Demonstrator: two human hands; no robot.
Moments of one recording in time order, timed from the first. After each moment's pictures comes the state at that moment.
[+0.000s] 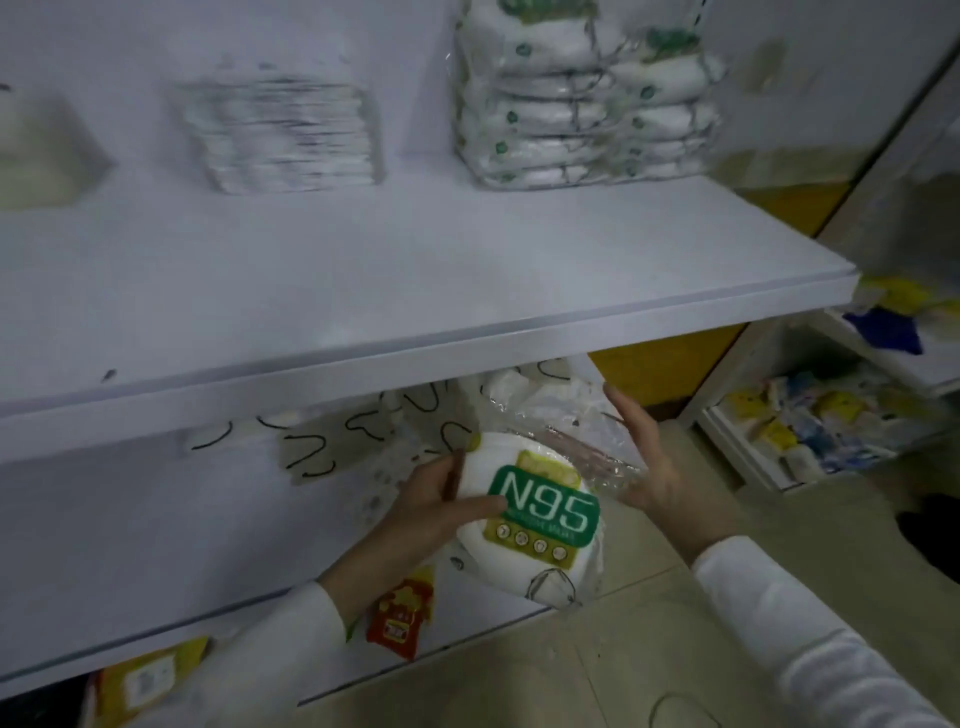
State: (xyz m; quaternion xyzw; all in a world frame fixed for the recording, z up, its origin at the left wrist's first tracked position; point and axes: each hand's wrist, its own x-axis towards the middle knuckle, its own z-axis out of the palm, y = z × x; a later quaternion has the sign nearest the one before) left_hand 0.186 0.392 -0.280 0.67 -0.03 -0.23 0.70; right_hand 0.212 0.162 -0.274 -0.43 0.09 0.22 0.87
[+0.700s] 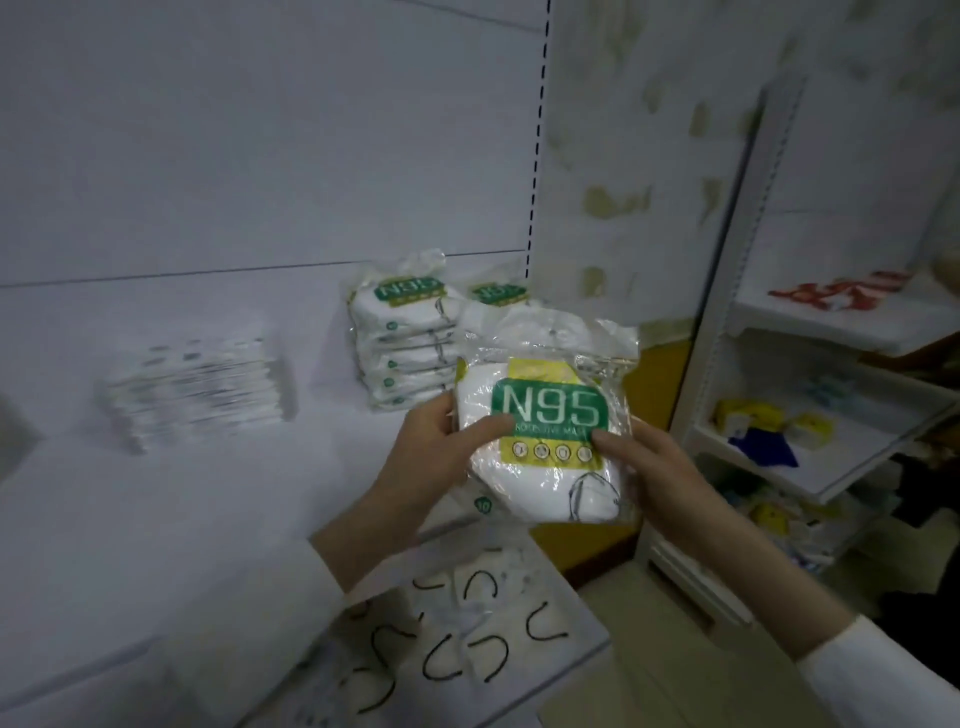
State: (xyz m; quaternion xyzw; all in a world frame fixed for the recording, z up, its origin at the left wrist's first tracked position) left_hand 0.250 0.289 -0.061 0.67 -0.20 -0.07 0.71; right_hand 0.187 0.087 -0.082 -0.68 -0.02 -0.10 0.73
